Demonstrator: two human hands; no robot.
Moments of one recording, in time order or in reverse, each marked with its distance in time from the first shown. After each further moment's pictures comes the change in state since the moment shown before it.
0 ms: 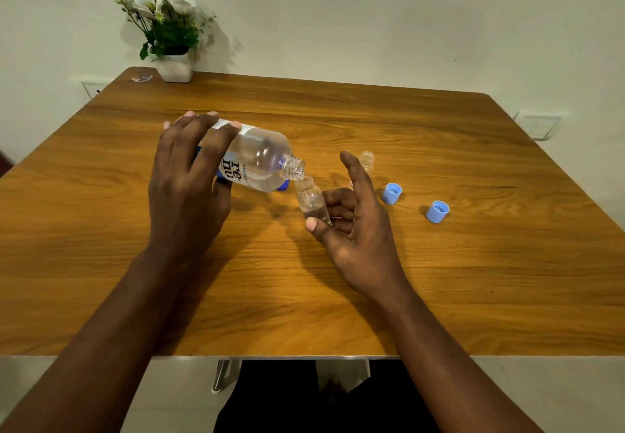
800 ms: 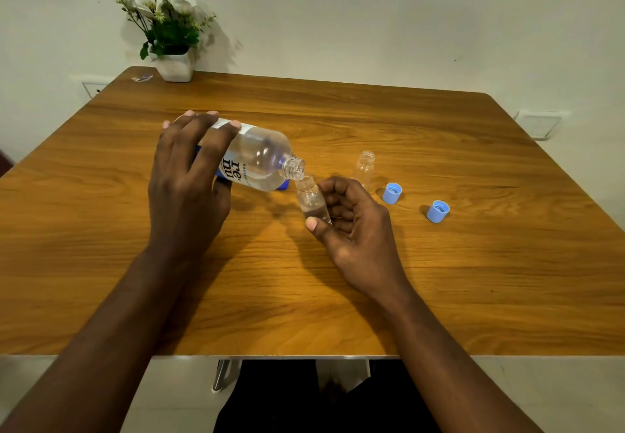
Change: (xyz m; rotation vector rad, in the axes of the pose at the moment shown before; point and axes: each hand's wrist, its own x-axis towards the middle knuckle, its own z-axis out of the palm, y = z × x) left_hand 0.000 0.000 0.001 0.014 0.009 -0.004; right_hand 0.000 -0.008 -0.001 0.043 0.013 0.033
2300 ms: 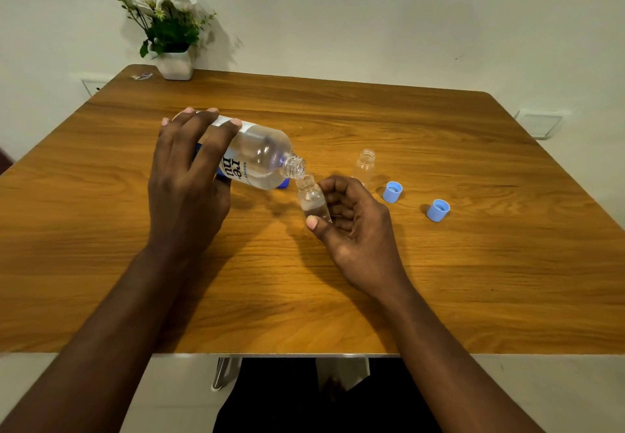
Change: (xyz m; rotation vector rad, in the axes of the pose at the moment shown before) left_hand 0.000 0.001 0.000 0.014 0.006 -0.004; right_hand 0.000 -0.001 0.001 -0.009 -0.003 0.001
